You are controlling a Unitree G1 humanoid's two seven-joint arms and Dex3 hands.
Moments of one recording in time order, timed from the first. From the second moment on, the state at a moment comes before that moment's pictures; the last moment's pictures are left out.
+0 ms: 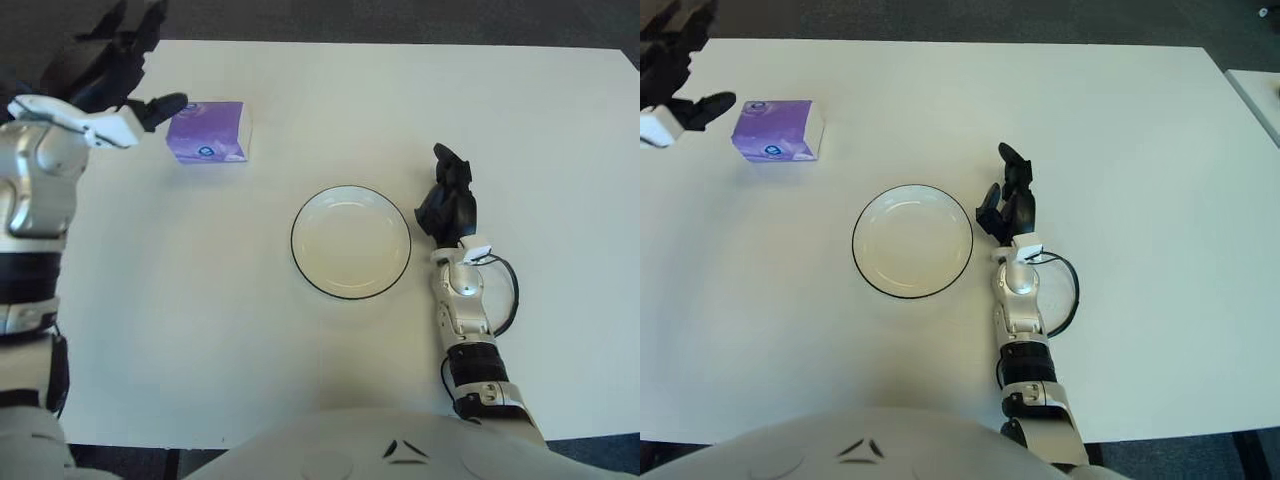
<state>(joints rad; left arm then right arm) -0.58 0.85 0.05 0.07 0.56 -0.15 -0.24 -0.16 0.11 -0.07 0.30 -0.04 -0.41 -0.13</state>
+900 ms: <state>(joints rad) -0.96 0.80 -0.24 0.59 0.68 -0.41 -0.26 -0.18 0.11 -0.07 0.34 -0.04 -0.44 -0.14</state>
